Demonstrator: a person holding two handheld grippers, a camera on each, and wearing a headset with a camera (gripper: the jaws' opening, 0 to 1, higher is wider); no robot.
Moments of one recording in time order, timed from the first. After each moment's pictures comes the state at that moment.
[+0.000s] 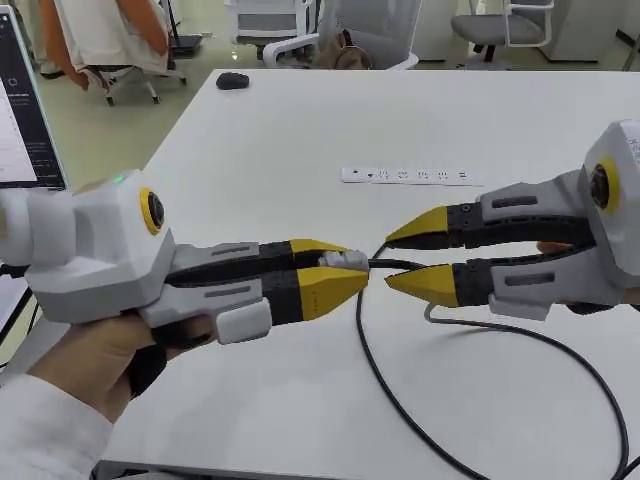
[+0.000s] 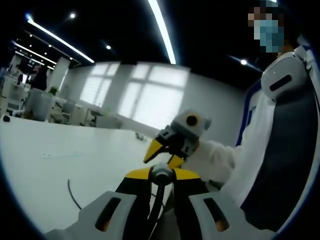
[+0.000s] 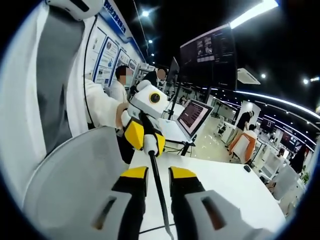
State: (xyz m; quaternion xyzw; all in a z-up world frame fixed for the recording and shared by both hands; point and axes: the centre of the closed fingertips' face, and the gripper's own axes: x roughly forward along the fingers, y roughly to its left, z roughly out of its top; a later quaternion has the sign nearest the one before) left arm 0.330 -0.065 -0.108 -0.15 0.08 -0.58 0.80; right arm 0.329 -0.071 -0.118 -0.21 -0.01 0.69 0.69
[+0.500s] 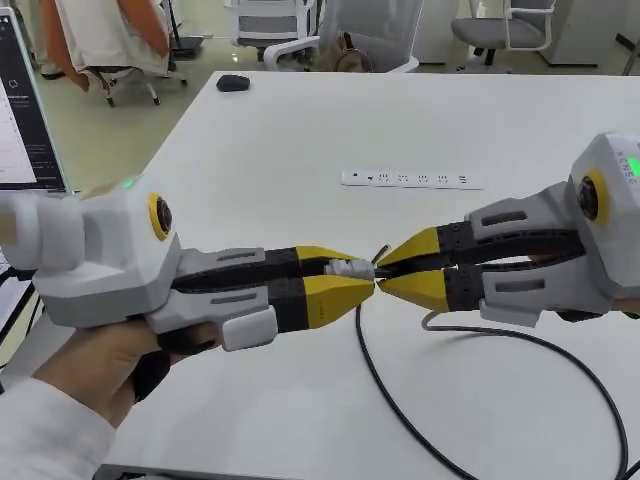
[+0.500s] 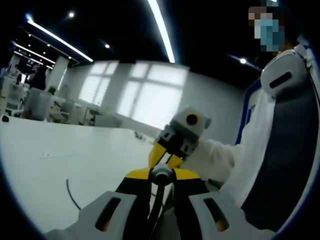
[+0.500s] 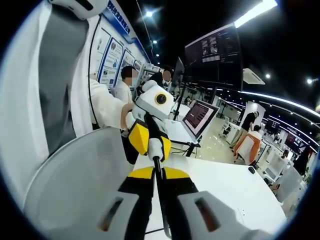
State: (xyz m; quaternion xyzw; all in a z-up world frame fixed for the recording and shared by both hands) left arm 0.329 -0.070 -0.110 -0.14 0.09 -0.58 0.80; right arm 0.323 -0.069 -0.122 -0.21 0.00 0.71 0.68
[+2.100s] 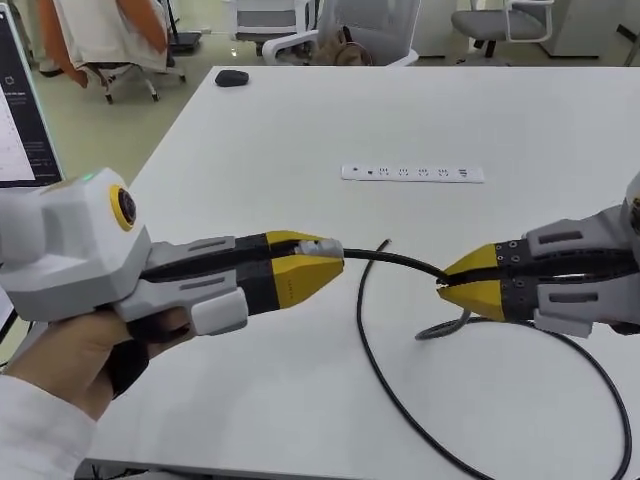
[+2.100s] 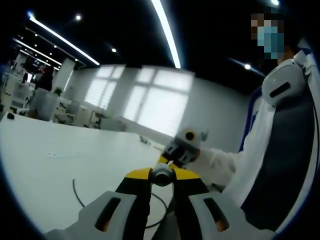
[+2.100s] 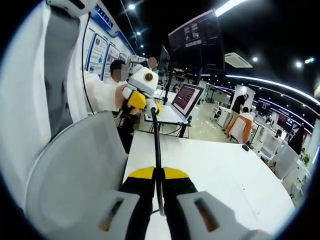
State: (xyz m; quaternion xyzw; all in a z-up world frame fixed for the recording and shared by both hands) left arm 0.339 -0.047 -0.105 -0.17 0.08 -0.56 0.81; right arm 0.341 -0.118 -0.157 -0.20 0.06 0.66 0.72
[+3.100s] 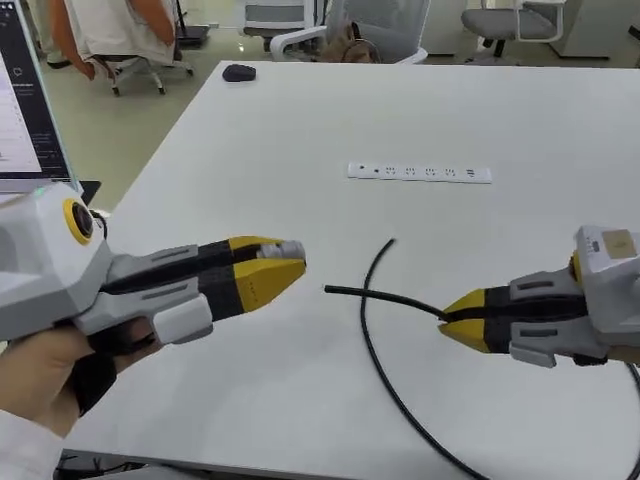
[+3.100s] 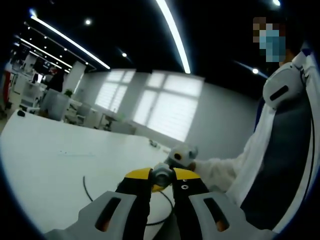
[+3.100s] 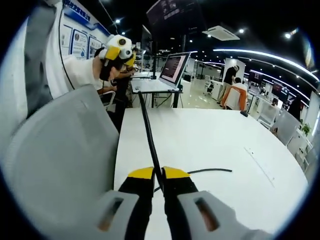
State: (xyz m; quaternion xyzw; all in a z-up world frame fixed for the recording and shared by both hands) left arm 0.339 -0.013 -0.112 -0.18 0.07 -0.52 0.83; right arm 0.377 -0.128 -0.262 -0.20 0.17 0.62 0.74
